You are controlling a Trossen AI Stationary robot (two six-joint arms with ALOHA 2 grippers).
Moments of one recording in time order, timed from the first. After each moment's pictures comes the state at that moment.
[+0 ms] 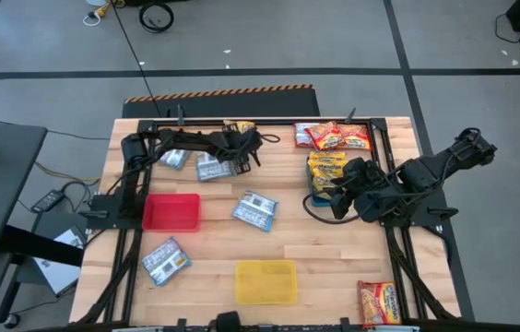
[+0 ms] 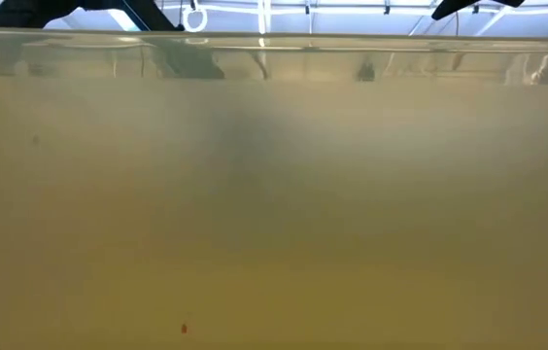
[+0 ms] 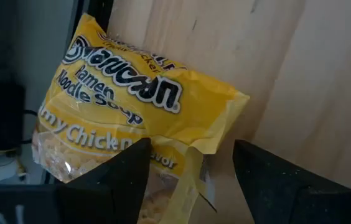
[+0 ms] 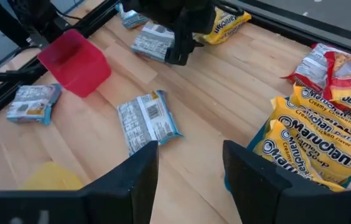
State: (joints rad) left arm 0.42 2.04 1.29 -0.38 -0.48 0.25; right arm 0.49 1.16 1.28 -1.14 0.71 1.17
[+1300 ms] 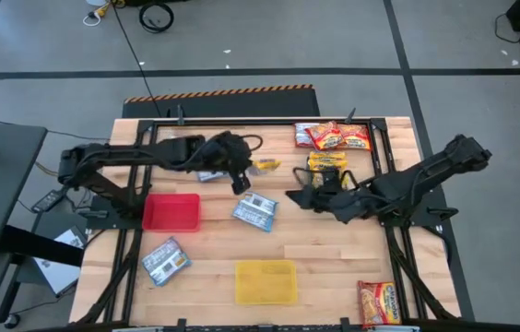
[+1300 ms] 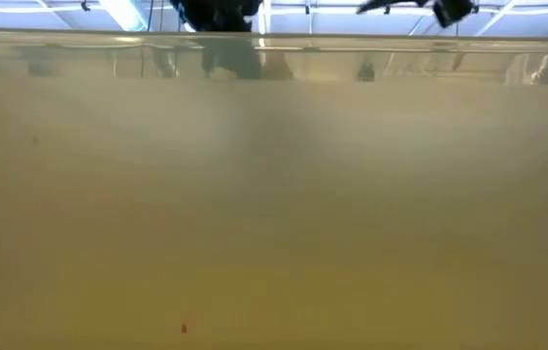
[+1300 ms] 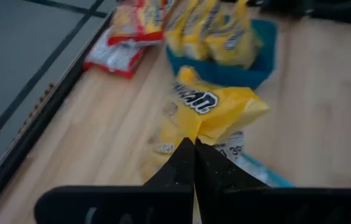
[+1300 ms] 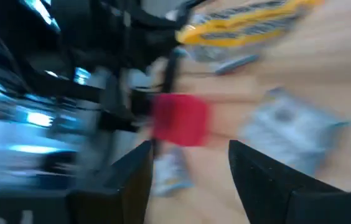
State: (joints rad) left arm 0.12 1.48 1.29 -0.50 -0.21 -0.12; right arm 0.40 1.28 1.09 -0.34 0.70 1.56
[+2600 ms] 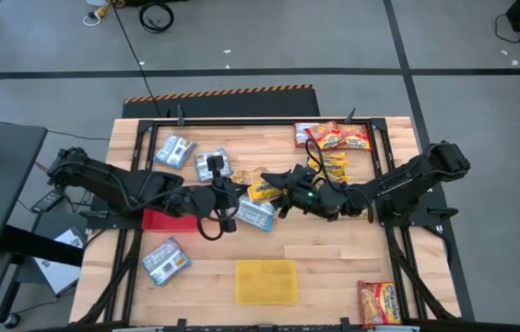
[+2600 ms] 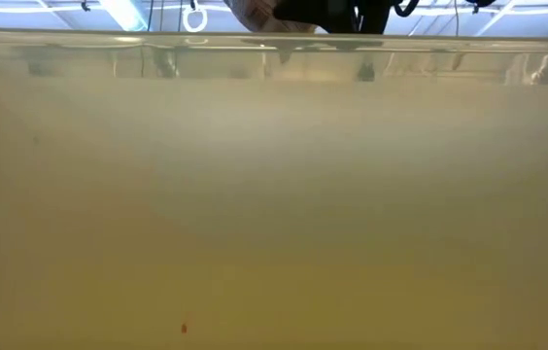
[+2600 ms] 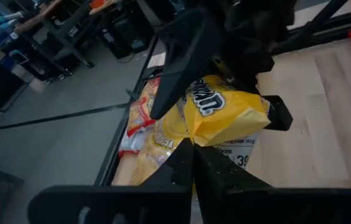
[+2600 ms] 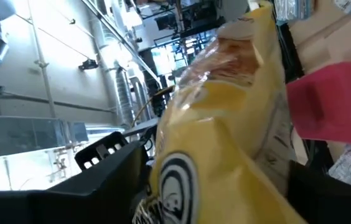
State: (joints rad) left arm -0.33 1.41 1.41 -0.51 -0.70 0.11; right arm 0.26 1.52 0.89 0.71 0.67 1.82
